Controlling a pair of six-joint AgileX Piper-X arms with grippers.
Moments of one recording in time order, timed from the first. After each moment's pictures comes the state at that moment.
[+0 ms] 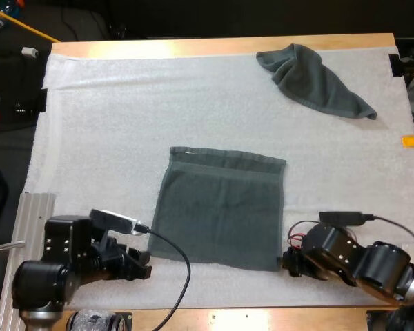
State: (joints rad) left arm -0.07 0.61 -0.67 1.33 0.38 -1.65; right arm 0.97 0.92 -0.62 0.92 0.06 -0.95
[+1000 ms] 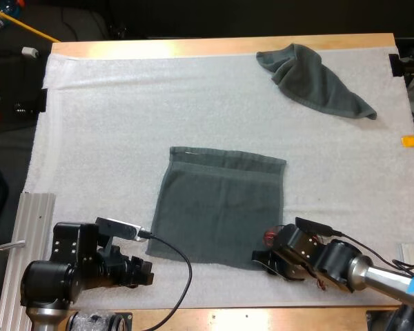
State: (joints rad) left arm -0.07 0.61 -0.59 1.33 0.38 -1.65; right arm 0.97 1.29 -0.48 0.45 -0.06 -0.72
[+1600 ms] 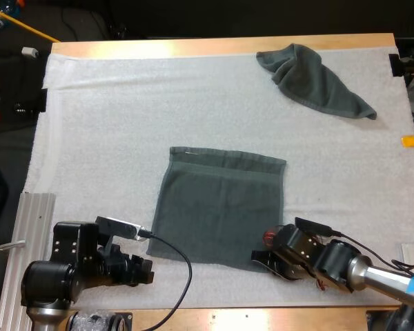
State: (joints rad) left arm -0.07 0.61 -0.58 1.30 0.38 -1.65; right arm 0.97 1.29 -0.48 0.45 -0.06 -0.72
